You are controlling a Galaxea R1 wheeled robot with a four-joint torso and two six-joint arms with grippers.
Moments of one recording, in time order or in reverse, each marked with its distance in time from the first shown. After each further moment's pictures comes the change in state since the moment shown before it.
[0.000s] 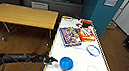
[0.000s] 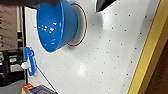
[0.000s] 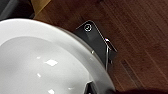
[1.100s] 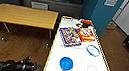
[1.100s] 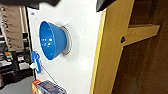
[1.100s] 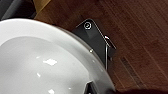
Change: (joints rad) left arm 0.112 -0.388 0.352 -0.007 -0.144 0.130; right arm -0.029 -0.042 0.055 0.000 0.008 -0.001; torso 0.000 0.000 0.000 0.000
